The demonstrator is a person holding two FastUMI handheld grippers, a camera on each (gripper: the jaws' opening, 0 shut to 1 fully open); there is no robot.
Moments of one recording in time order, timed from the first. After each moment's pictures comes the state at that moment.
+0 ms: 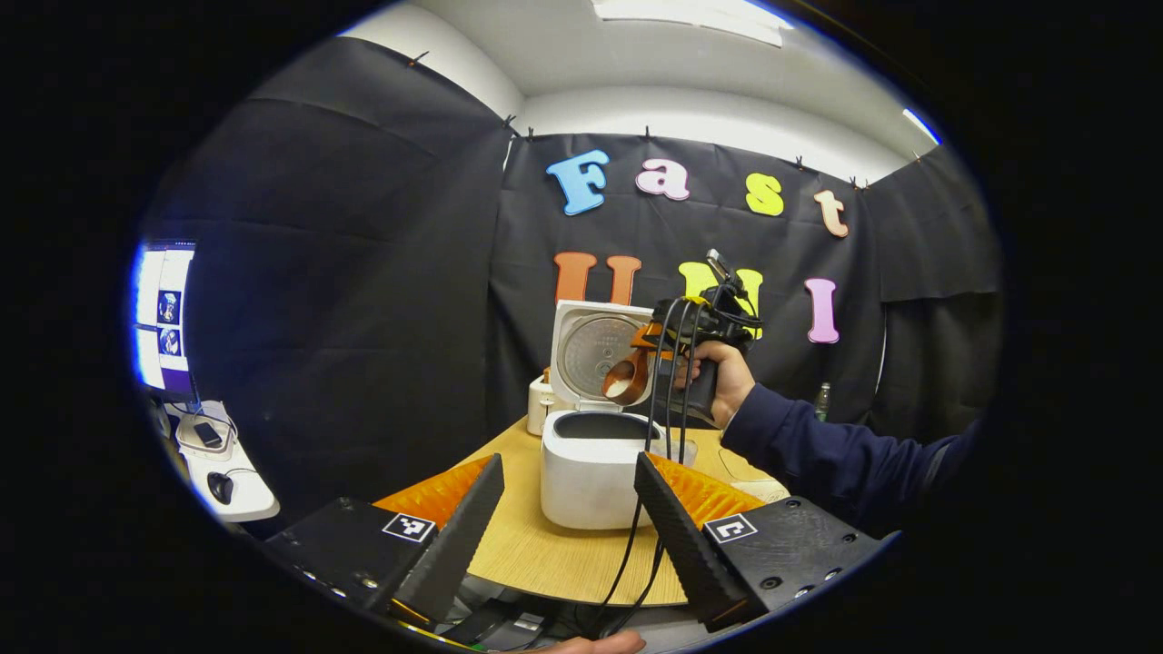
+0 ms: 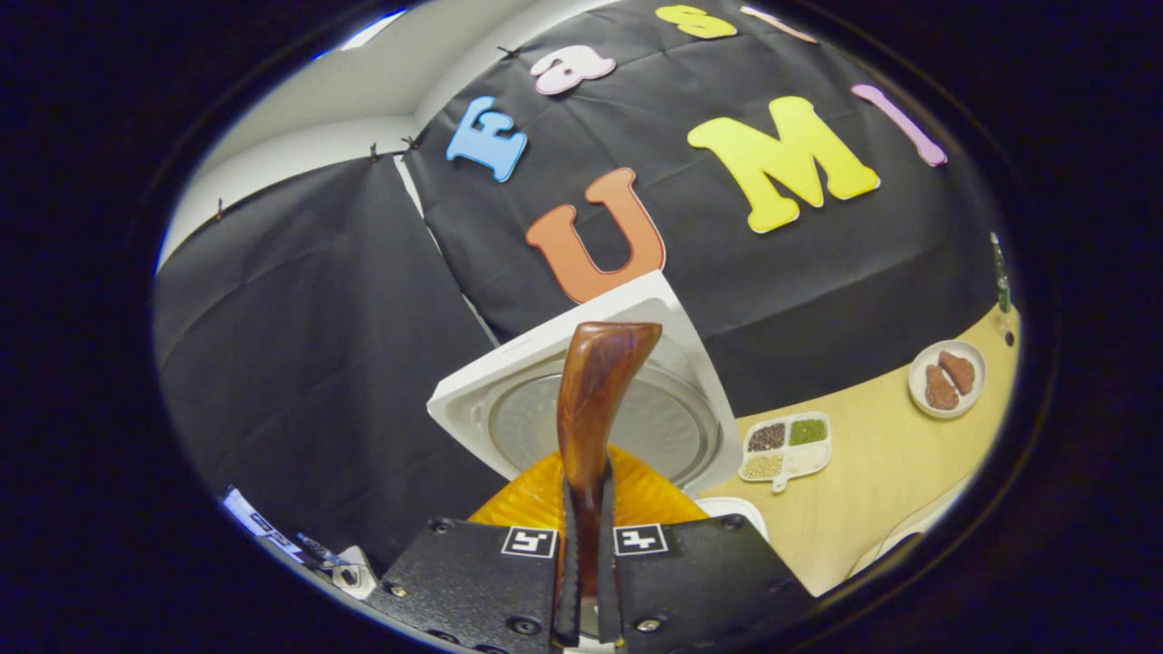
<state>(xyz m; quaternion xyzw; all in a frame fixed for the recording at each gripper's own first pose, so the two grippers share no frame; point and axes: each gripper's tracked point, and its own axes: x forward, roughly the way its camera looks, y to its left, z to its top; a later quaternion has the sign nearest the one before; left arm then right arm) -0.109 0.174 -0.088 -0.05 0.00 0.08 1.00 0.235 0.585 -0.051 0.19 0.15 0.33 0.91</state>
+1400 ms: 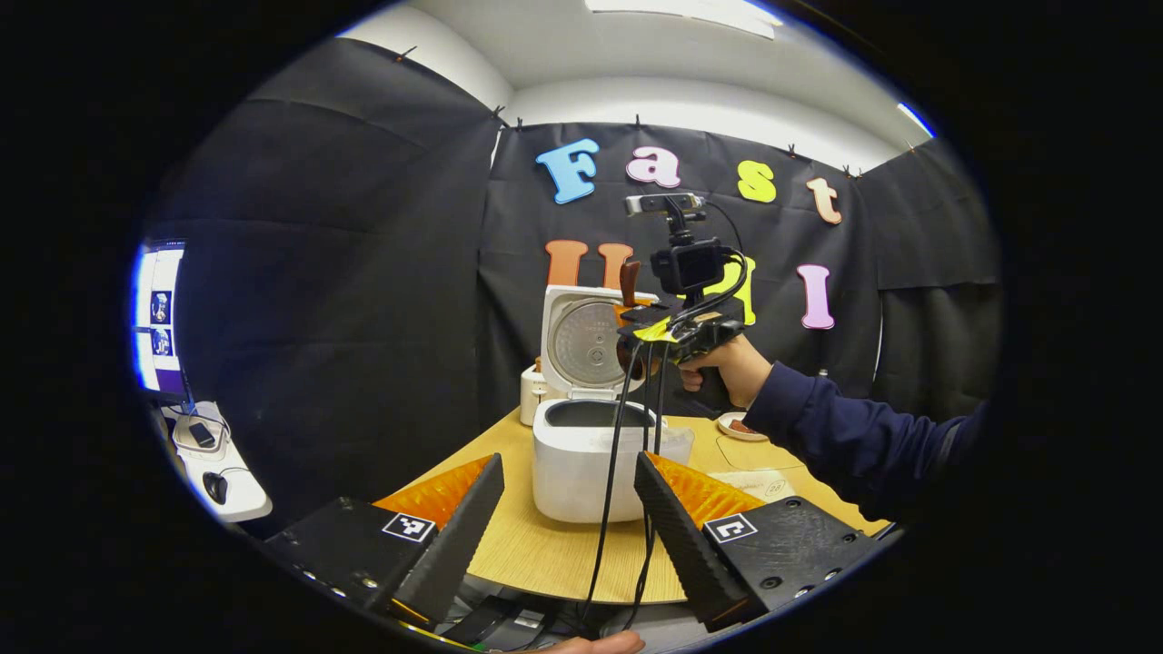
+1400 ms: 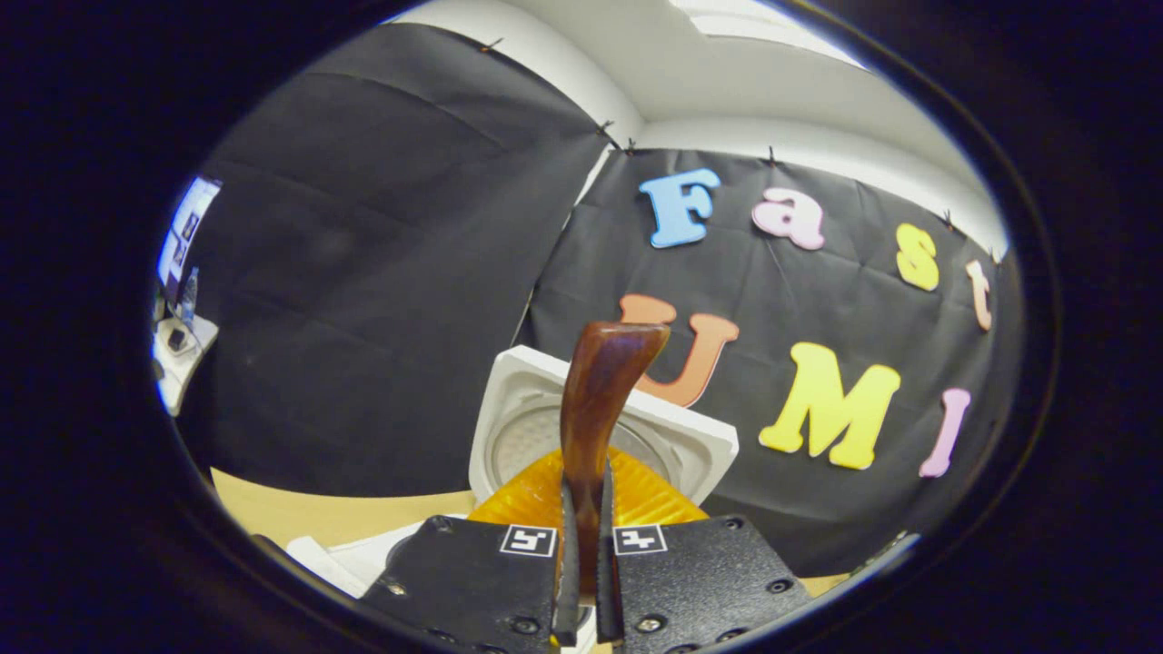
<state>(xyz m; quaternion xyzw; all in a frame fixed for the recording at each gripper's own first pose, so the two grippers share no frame) -0.103 0.160 -0.095 -0.04 0.02 0.07 1.00 0.177 0.580 -0.009 -0.20 -0.13 0.31 0.92</state>
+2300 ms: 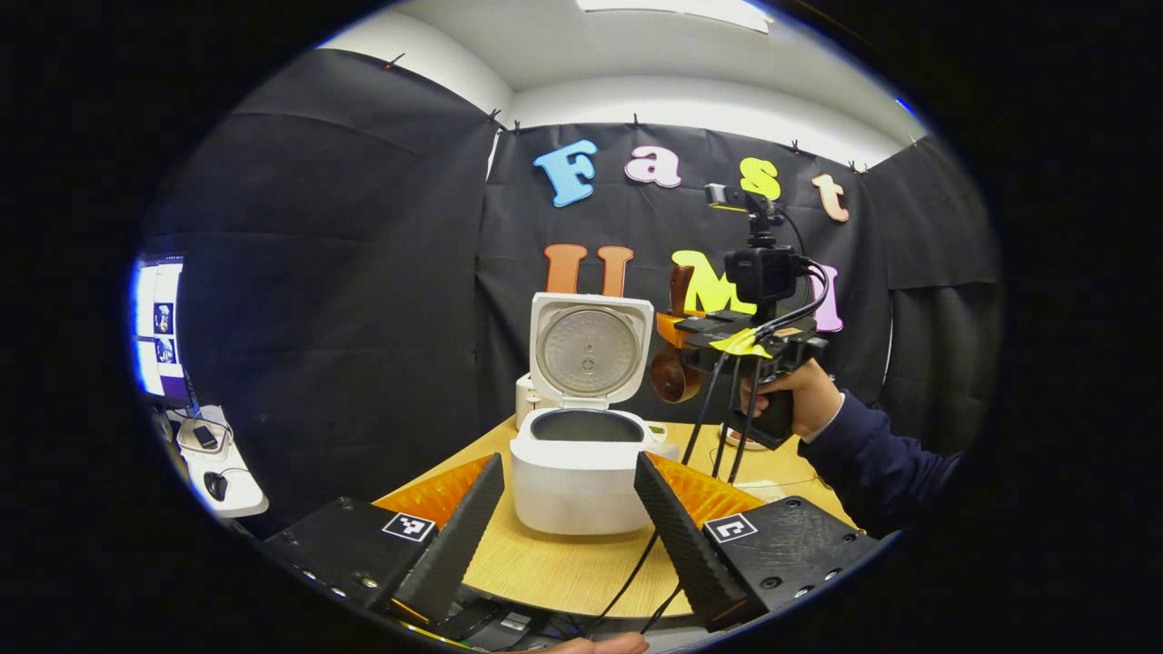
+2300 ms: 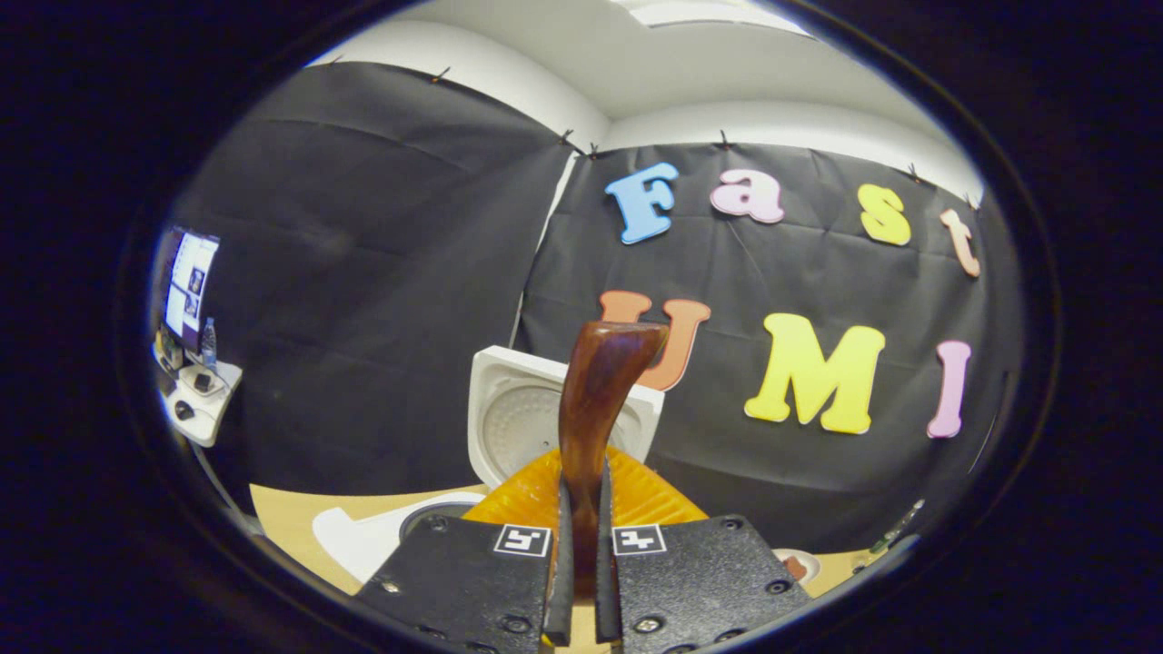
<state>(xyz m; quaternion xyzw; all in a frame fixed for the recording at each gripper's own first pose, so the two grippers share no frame) -0.072 0.120 -0.077 -0.03 0.01 0.09 1.00 0.167 0.467 -0.005 -0.09 -0.06 0.34 0.93</state>
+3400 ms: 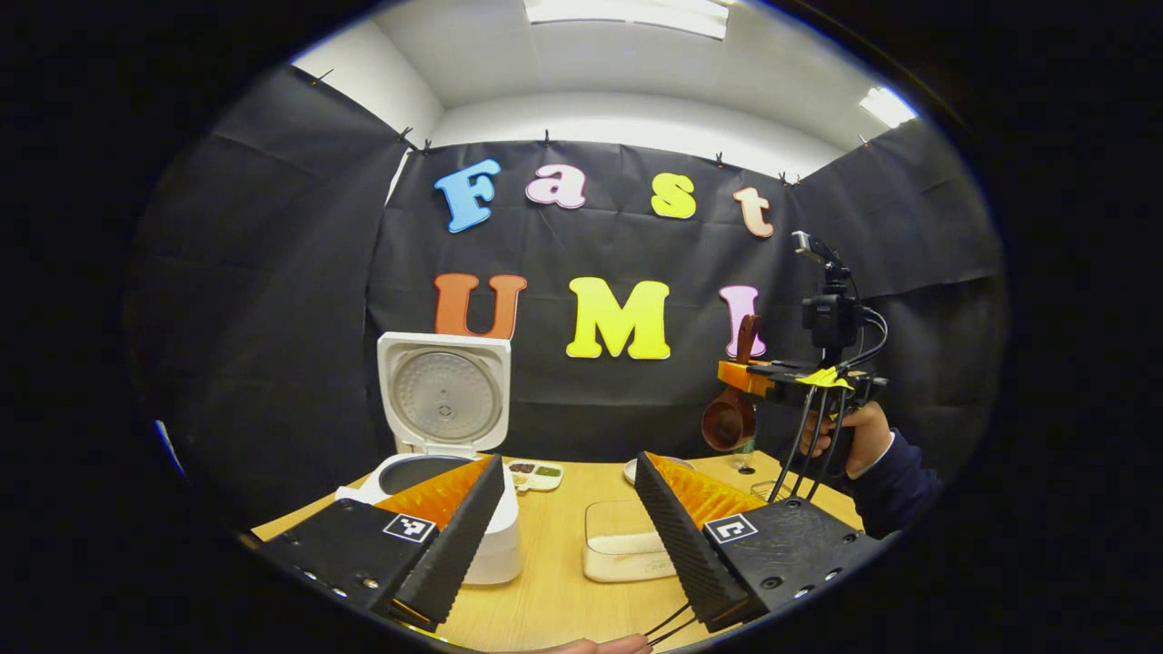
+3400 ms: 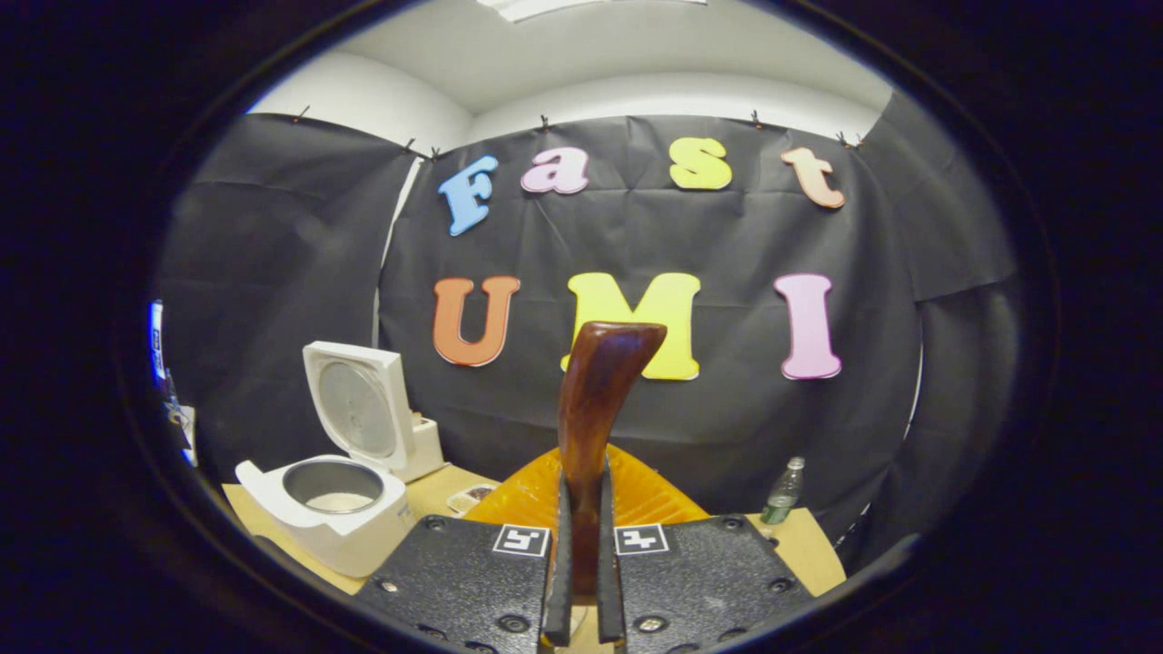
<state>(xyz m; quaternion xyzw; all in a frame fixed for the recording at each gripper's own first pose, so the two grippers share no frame) 0.026 -0.040 -0.027 -0.02 -0.05 -0.04 1.00 0.232 0.154 -0.005 -0.03 -0.02 0.18 0.98</state>
